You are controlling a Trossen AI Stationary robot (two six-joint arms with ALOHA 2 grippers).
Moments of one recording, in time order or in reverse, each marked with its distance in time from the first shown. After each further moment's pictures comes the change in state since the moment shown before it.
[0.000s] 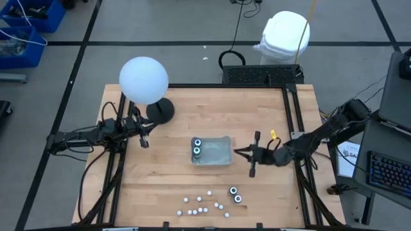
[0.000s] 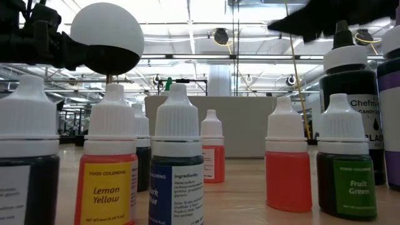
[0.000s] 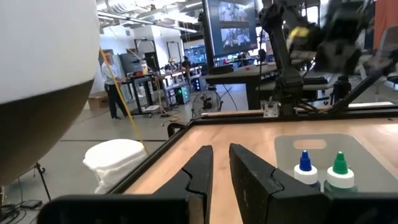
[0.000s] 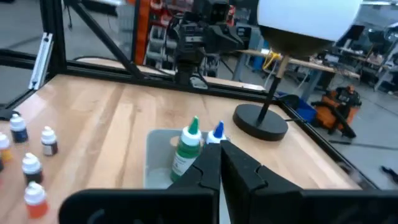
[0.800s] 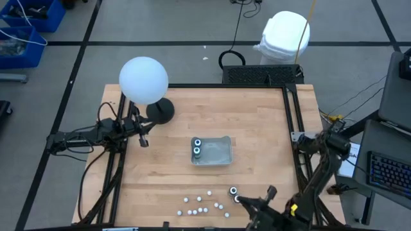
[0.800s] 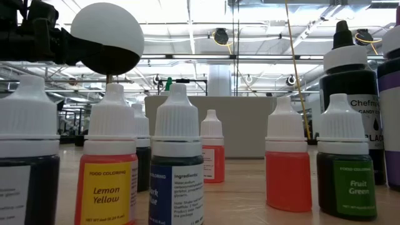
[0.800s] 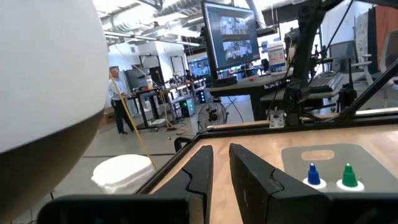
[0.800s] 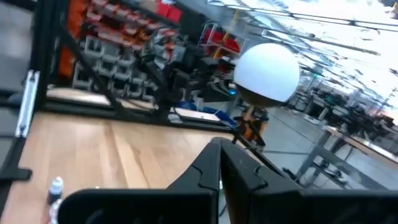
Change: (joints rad) left arm 0.000 0.000 0.000 0.061 -0.001 0.063; right arm 0.505 0.645 0.827 -0.255 0.855 0.005
